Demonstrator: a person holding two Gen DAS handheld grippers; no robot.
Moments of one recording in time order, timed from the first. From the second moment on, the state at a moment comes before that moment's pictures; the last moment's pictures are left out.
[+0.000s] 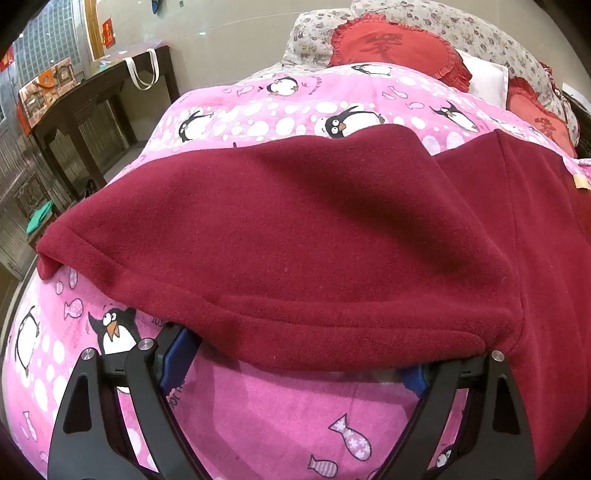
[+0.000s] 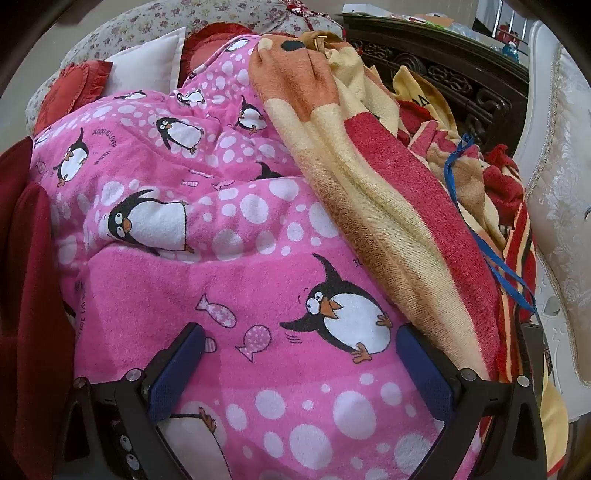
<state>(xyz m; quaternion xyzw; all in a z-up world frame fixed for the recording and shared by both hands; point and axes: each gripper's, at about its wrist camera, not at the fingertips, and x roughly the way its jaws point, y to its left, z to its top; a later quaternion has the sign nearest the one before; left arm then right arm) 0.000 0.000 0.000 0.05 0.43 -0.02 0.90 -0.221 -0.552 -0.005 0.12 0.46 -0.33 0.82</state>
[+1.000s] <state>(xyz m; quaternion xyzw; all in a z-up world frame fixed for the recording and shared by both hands) 0.001 0.003 0.000 0.05 0.43 -0.02 0.90 -0.221 -0.552 -0.005 0.12 0.45 -0.34 0.82</state>
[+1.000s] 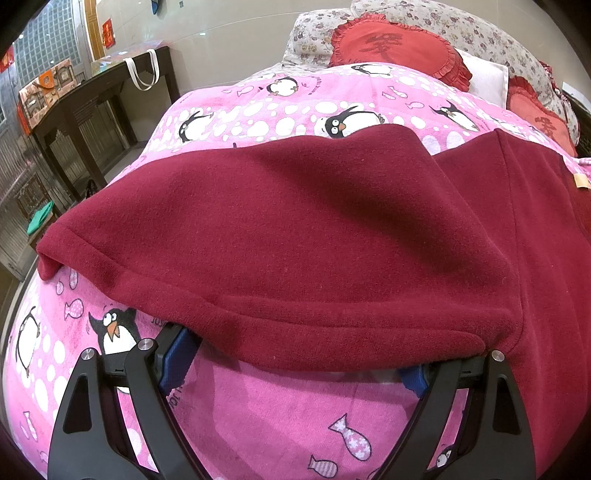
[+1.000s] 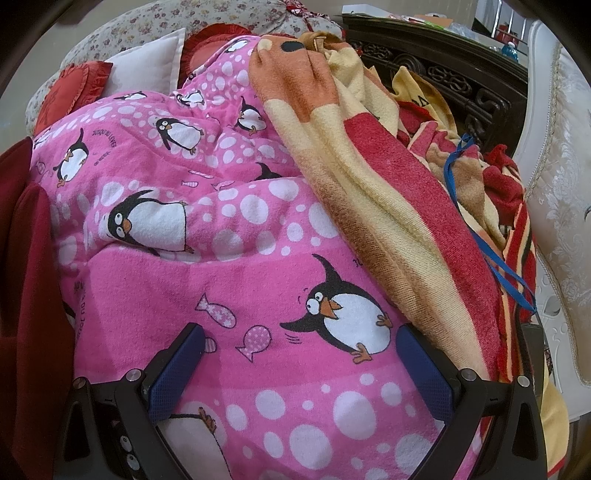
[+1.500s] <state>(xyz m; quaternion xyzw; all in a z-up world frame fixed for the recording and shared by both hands) -0.002 0.003 0.000 0.05 0.44 -0.03 0.89 -0.245 -0.539 0.017 0.16 0.45 -0.32 0.82</state>
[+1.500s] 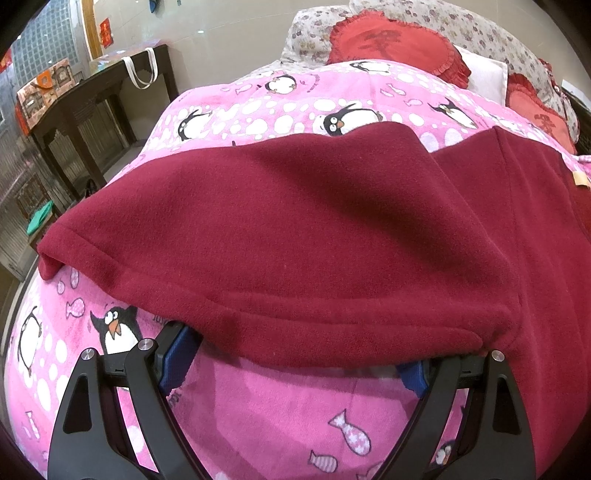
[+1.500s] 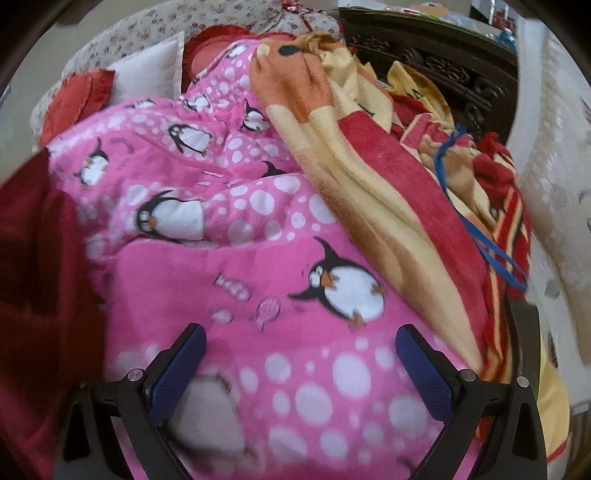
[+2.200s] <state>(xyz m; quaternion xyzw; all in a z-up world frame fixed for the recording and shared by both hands) -0.103 -0.023 0.099 0.07 0.39 -0.12 0.91 -0.334 -0.420 0.135 0.09 0.41 -0.27 0.86</state>
